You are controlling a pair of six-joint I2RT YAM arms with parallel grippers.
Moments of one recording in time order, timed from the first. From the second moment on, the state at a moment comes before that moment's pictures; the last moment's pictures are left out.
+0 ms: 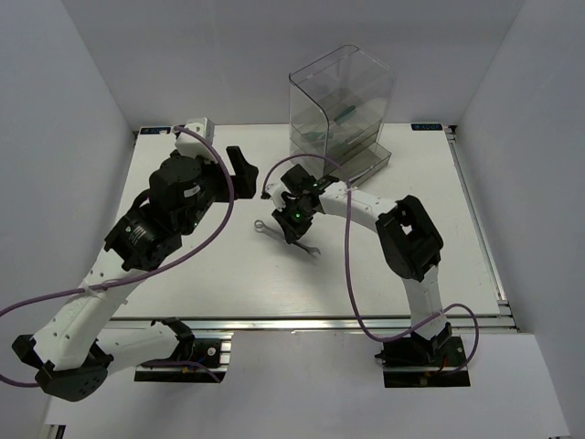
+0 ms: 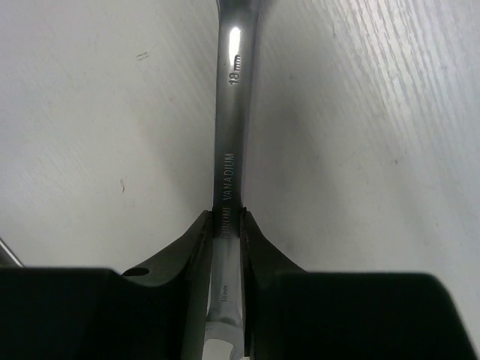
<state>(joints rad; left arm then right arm) -0.72 1.03 1.41 -0.60 -0.40 -0.39 0.76 2.09 1.59 -0.65 -0.35 -0.22</state>
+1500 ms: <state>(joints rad) -0.72 1.16 1.34 -0.42 -0.24 -0.37 0.28 1.52 1.10 -0.62 -0.44 -0.03</state>
